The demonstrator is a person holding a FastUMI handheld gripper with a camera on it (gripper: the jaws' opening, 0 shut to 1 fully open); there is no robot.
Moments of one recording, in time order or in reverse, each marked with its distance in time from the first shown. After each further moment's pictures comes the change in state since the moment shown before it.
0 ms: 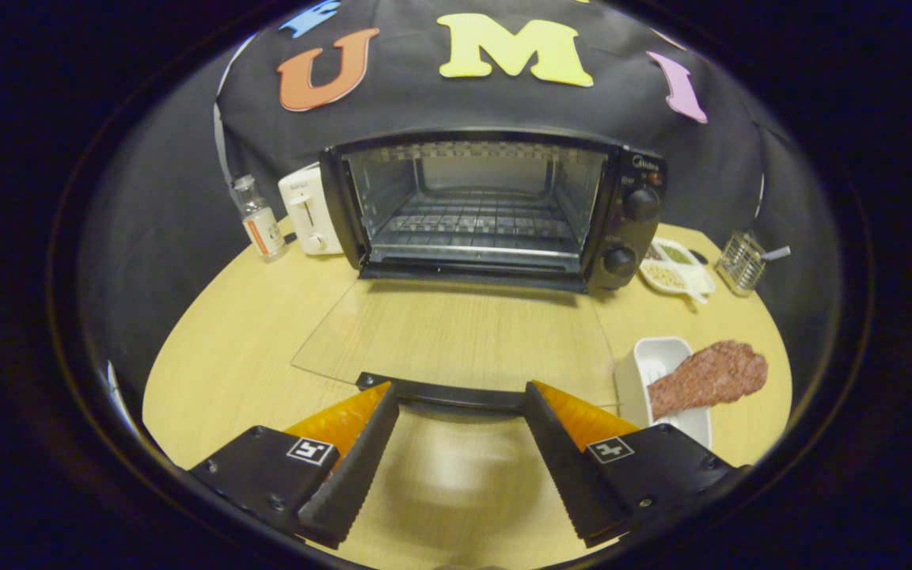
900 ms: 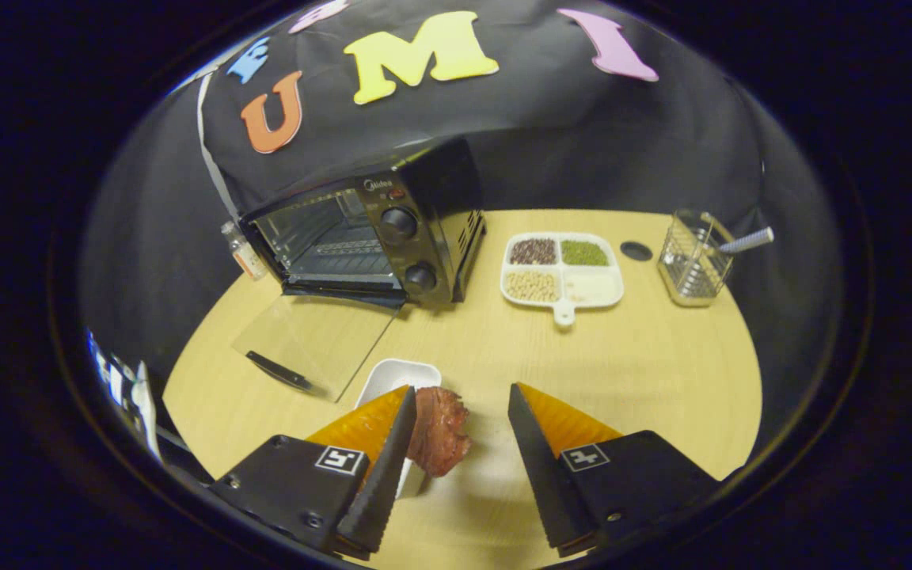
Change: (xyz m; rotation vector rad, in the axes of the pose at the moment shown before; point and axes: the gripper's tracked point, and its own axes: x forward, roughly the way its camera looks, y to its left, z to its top) arm -0.021 -0.234 -0.008 0.135 0.111 0.235
